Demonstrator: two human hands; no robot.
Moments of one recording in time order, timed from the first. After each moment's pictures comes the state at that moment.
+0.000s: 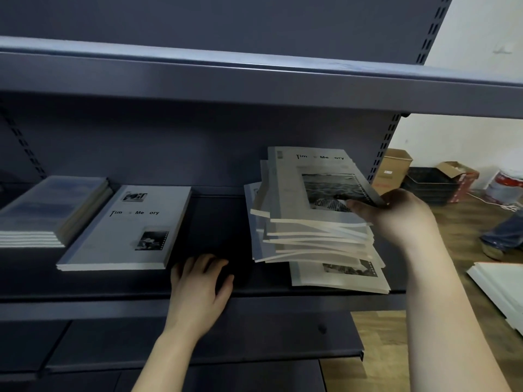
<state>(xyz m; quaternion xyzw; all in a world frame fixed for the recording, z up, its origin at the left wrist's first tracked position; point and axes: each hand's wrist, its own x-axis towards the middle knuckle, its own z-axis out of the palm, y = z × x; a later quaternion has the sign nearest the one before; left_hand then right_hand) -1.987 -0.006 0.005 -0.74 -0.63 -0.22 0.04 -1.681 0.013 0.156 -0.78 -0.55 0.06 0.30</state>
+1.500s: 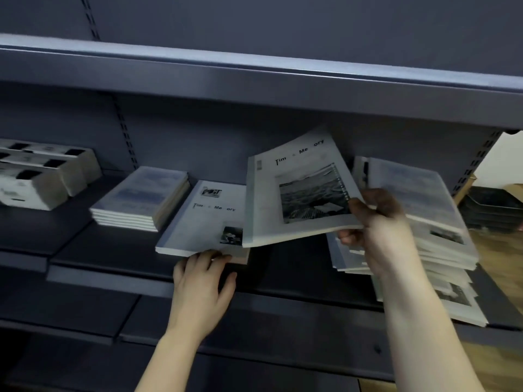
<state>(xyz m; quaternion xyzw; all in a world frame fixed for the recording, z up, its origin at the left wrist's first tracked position) -2.117 -0.030 0.013 -0.69 -0.67 -0.26 0.05 -1.866 0.020 0.141 -0.51 -0.45 0.41 0.61</state>
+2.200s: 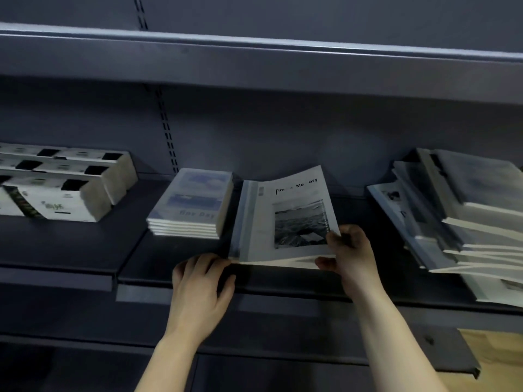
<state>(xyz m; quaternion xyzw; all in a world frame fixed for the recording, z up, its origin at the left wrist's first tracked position) -2.279 -0.013 -0.004 -0.72 -0.65 -0.26 0.05 -2.029 0.039 0.053 -0.60 -0.38 0.45 0.54</state>
